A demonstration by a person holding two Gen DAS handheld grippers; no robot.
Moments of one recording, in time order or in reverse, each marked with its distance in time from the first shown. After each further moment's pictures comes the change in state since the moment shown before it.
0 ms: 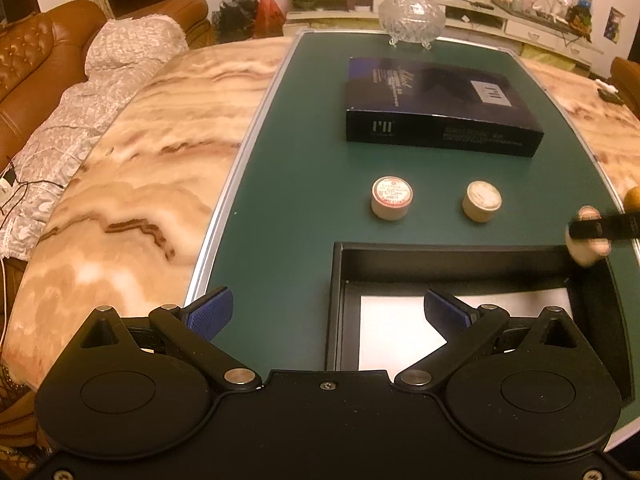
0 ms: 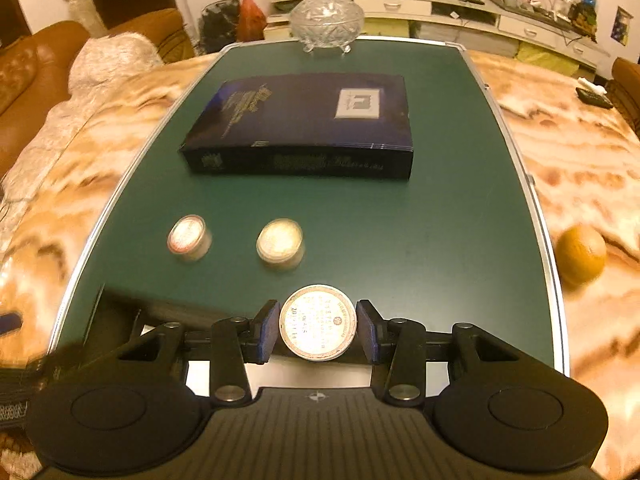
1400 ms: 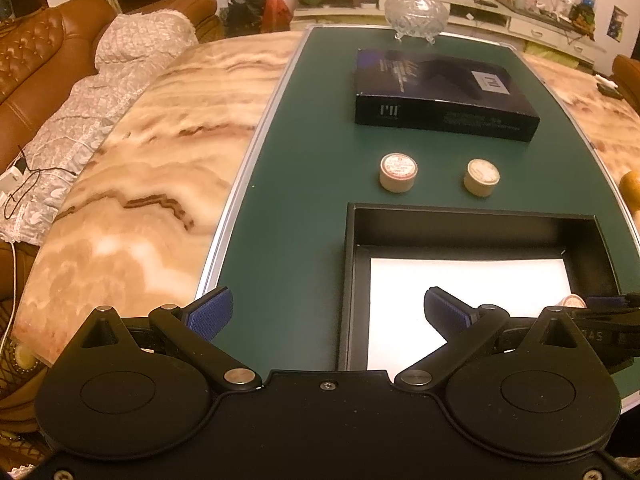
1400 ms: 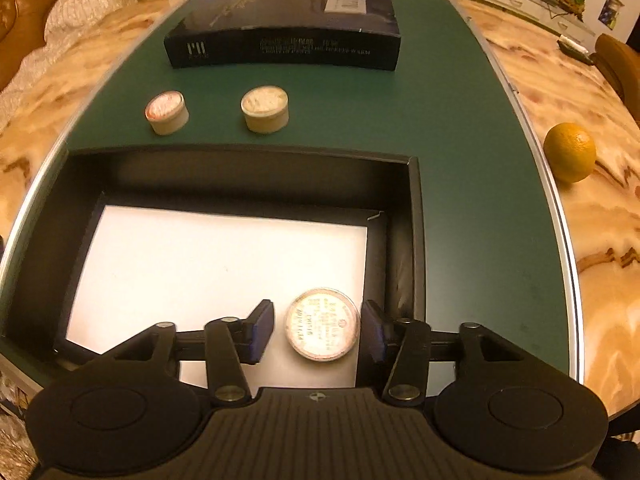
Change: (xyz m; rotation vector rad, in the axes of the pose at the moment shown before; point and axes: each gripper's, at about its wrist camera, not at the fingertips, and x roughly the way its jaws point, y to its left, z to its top) left arm -0.019 0.006 -0.023 -0.002 0.010 0.025; right arm 0.025 0.013 -0.075 0.005 0.098 -0.092
